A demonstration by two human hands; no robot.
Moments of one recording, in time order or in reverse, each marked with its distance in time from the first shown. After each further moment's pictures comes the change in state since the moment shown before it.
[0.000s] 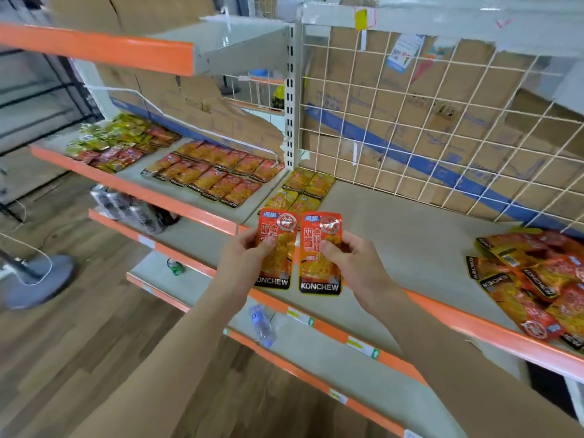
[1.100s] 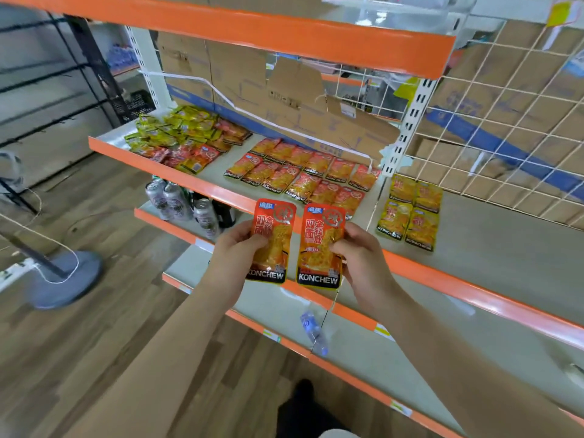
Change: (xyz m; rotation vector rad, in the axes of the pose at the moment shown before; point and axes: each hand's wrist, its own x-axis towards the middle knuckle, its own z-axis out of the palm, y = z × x) left_hand 0.128 0.009 -0.288 -0.110 -0.049 -0.028; right_hand 0.077 -0.008 0.294 0.102 0.014 -0.006
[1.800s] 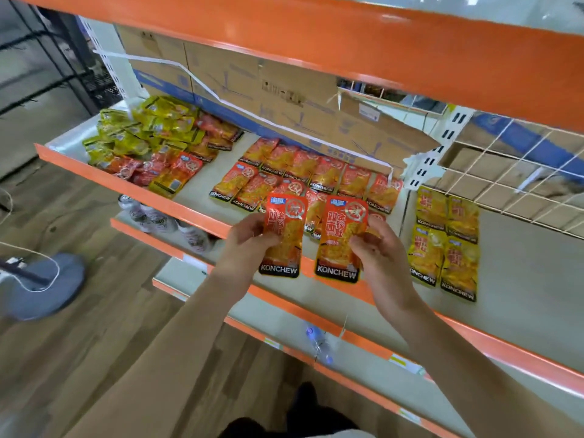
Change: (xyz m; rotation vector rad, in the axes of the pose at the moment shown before) left_hand 0.166 0.002 0.014 0.026 -0.049 -0.093; right_hand 0.143 0.021 -0.013 -0.051 0.184 -0.063
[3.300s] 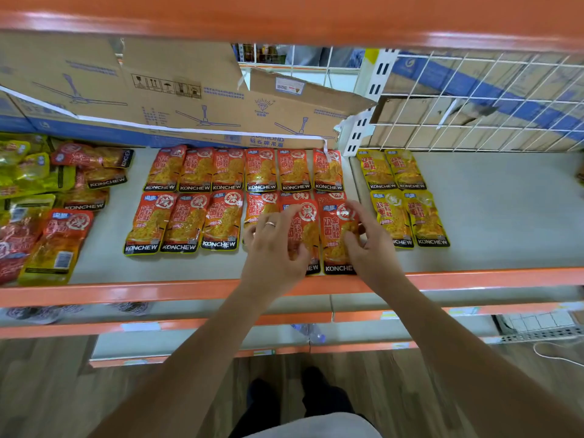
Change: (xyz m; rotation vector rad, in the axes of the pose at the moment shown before) left_hand 0.089 -0.054 0.055 0.930 -0.383 0.734; right_hand 0.037 0.065 -0.023 -0.604 0.376 -0.065
